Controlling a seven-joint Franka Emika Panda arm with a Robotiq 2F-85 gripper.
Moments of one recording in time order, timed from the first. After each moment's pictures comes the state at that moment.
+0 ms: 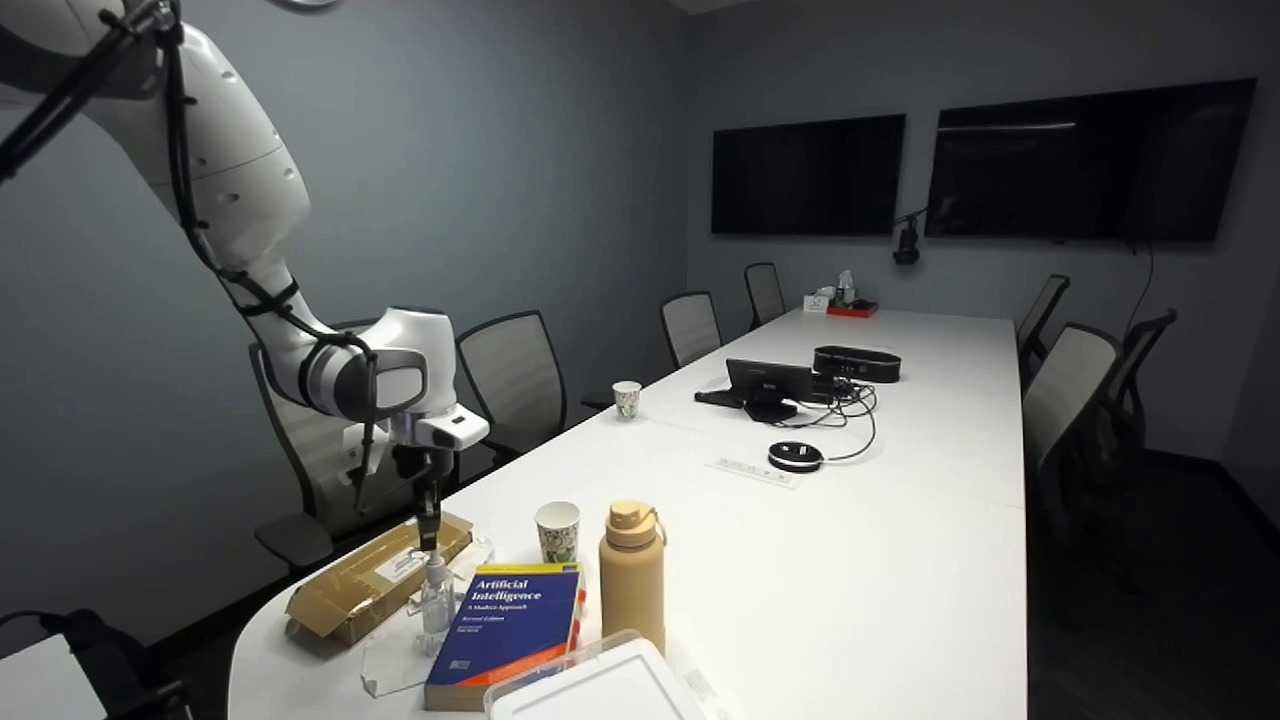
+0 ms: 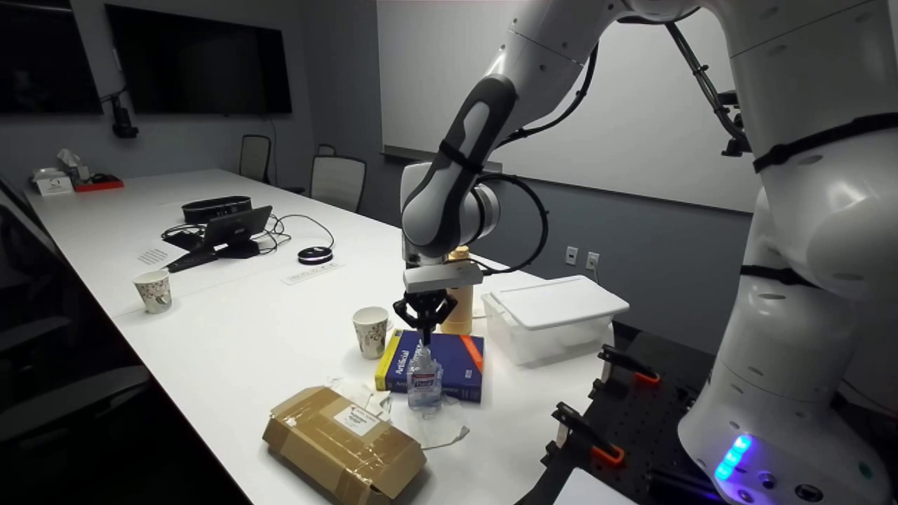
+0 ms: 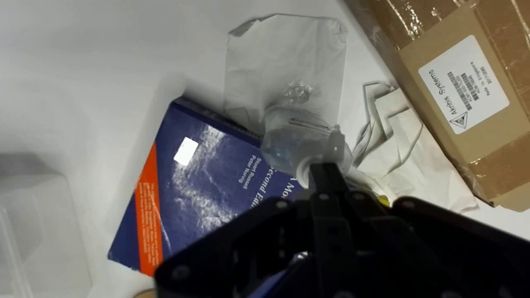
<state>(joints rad) 0.19 0.41 -0.03 -2.31 0.11 2.70 0.58</state>
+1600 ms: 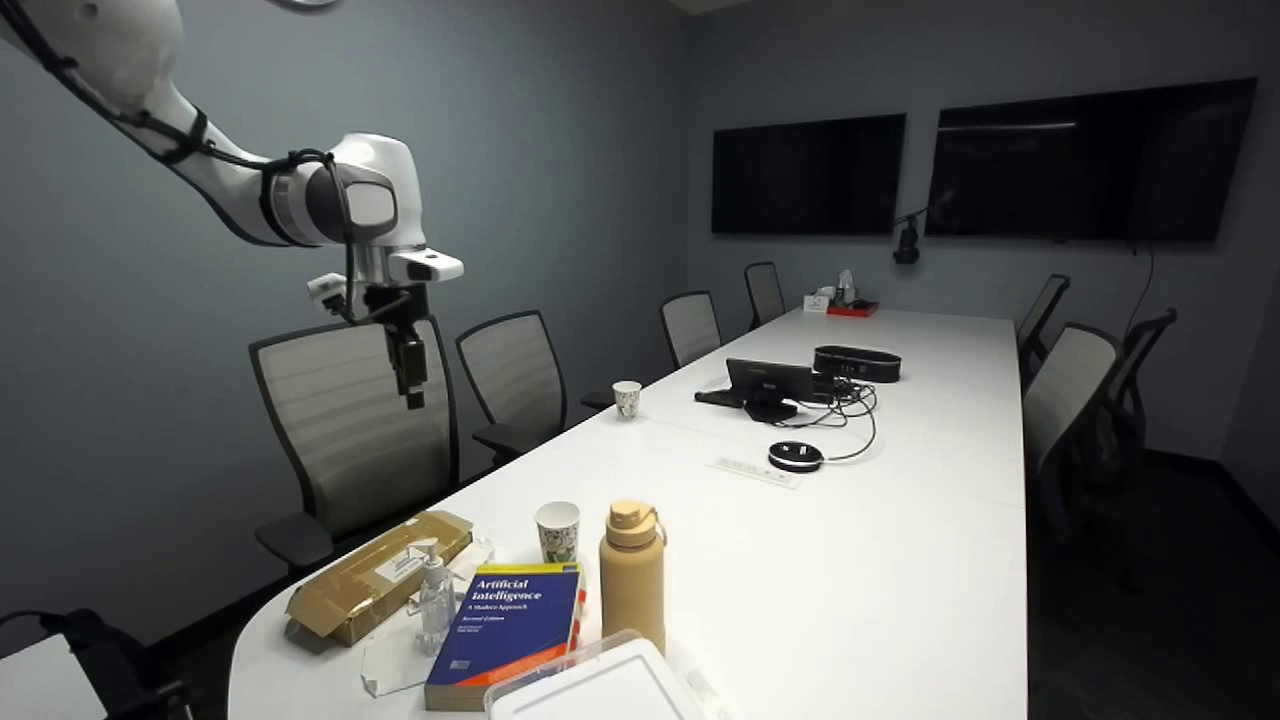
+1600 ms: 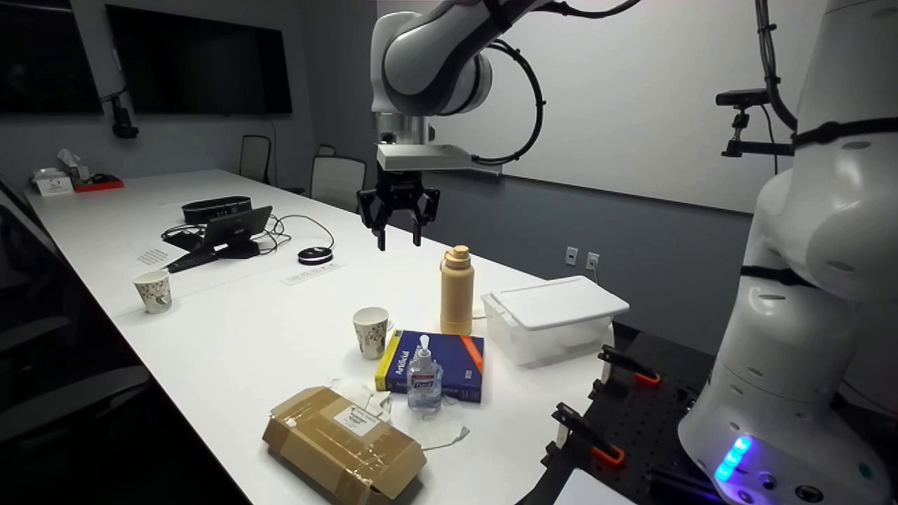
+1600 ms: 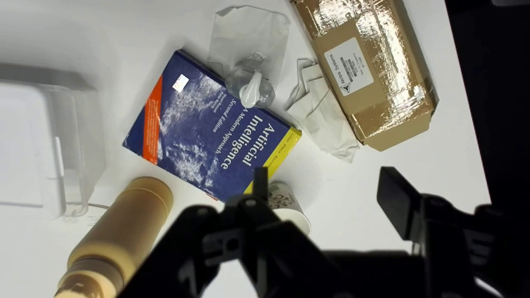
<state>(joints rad) 0.18 0.04 0.05 -2.19 0.00 2.28 0.62</state>
